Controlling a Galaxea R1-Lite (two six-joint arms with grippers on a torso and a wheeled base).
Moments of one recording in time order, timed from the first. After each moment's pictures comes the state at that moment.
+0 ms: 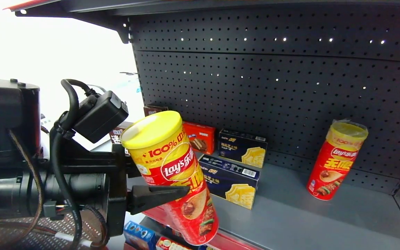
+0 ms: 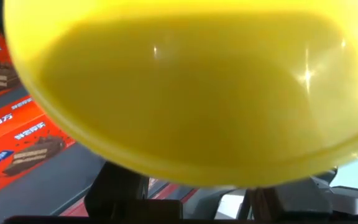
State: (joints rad) left arm -0.57 1.36 -0.84 -0.15 -0.54 0.08; right arm 0.00 0.01 0.00 0.00 0.01 0.00
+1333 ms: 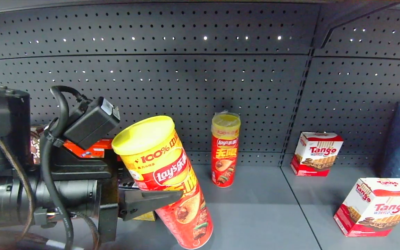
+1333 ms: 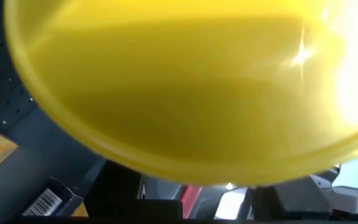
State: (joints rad) left arm -0.55 1.32 -0.80 -0.16 -0.53 0.08; right arm 0.00 0.01 0.00 0.00 0.02 -0.02
